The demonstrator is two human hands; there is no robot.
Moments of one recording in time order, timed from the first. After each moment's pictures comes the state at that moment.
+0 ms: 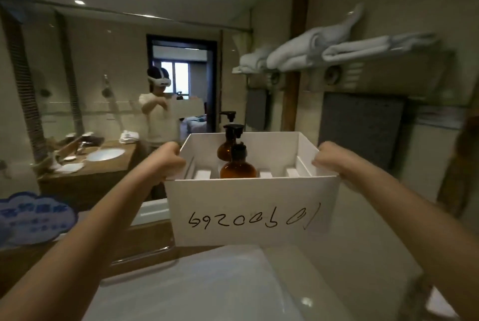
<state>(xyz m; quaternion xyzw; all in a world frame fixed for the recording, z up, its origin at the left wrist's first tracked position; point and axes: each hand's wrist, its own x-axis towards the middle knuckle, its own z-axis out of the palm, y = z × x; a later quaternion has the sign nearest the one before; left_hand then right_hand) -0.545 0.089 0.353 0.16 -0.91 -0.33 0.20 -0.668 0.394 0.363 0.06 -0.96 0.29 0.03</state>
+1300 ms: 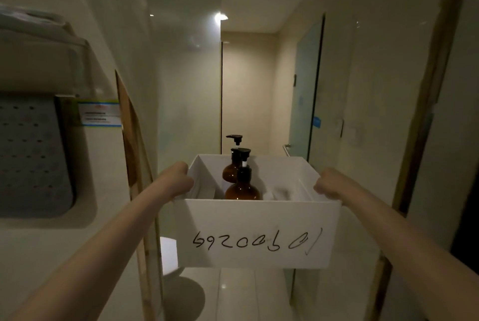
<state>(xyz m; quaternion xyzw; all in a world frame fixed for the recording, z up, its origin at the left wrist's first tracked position) -0.725 0.696 0.323 -0.37 -0.87 -0.32 -0.05 -0.469 0.896 0.328 -0.50 -0.81 0.28 0.15</state>
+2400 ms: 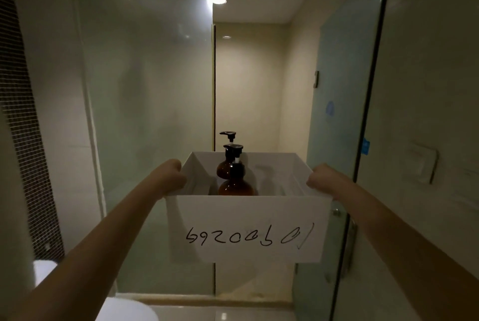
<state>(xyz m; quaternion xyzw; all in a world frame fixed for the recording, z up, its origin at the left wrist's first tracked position) -1.001 1.053 0.329 -0.37 -0.85 -0.37 -0.04 -0.753 1.269 0.336 -0.48 -0.81 0.28 0.17</state>
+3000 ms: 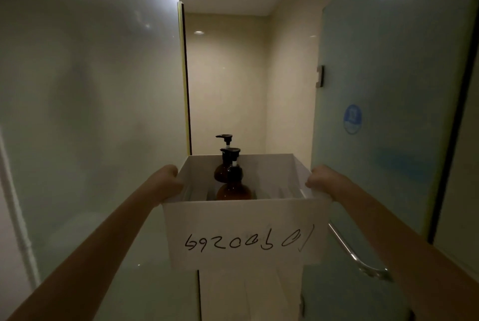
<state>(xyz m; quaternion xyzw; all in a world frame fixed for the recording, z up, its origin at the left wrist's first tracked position) -1.199 1.289 0.337 -0.41 -0.82 -0.39 -0.09 -0.935 1.489 0.337 -0.51 -0.79 0.28 0.20</state>
